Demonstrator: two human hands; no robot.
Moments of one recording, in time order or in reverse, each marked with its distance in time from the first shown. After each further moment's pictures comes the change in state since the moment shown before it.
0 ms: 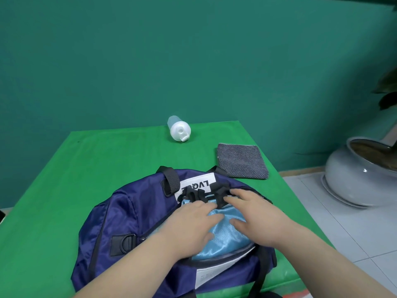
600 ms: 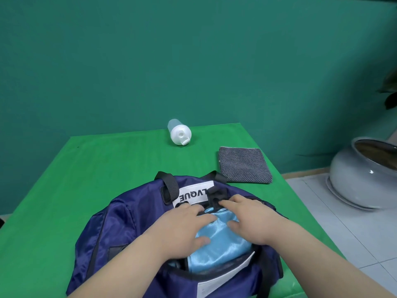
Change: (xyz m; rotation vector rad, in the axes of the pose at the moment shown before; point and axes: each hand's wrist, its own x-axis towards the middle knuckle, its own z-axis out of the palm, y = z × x) left_hand -0.002 -0.024 -0.008 -0.103 -0.123 -0.158; right_hand 0.032 0.000 0.003 -0.018 -0.143 0.043
